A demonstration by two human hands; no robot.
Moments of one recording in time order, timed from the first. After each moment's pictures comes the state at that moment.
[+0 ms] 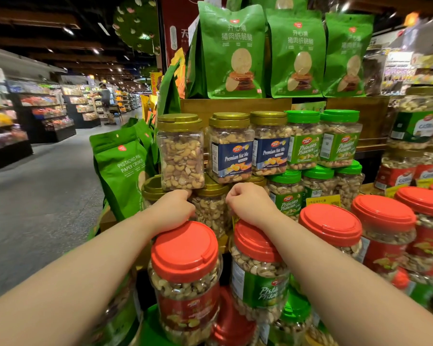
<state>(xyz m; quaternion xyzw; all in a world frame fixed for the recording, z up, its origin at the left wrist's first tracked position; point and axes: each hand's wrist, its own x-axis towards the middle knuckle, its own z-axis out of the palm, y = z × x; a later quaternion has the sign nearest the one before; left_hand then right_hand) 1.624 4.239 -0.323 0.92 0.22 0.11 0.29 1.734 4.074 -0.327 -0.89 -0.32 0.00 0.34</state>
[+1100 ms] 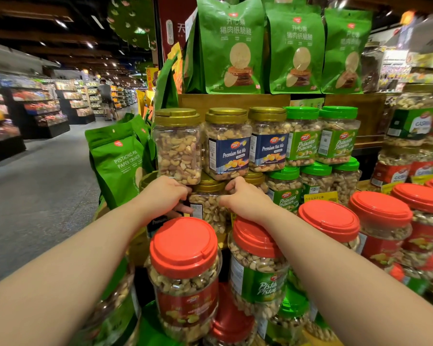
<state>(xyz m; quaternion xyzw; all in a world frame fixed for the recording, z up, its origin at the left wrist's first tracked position) 1.621 4.244 -0.313 0.81 0.22 0.14 0.52 1.730 4.075 -0.319 -0.91 -0.29 0.06 0.29</state>
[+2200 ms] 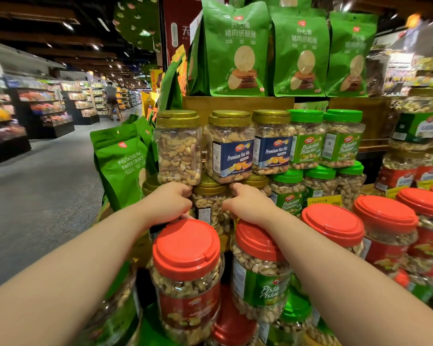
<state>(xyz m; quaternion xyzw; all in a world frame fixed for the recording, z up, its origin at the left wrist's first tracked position) 1.623 4.255 -0.317 0.90 0.17 0.09 0.39 1.728 4.076 -0.317 -0.91 -0.32 0.07 0.26</state>
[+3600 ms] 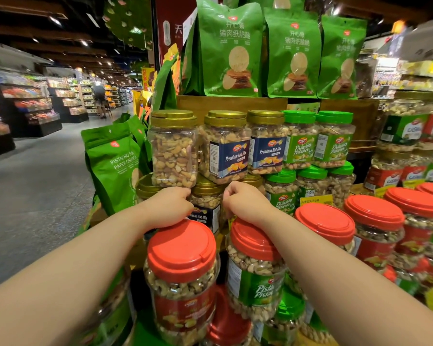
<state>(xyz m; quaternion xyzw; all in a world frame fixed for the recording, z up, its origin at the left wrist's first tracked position) 1.616 4.228 -0.308 0.95 0.18 0.09 0.24 1.735 4.074 -0.325 -0.88 -0.33 0.04 0.34</state>
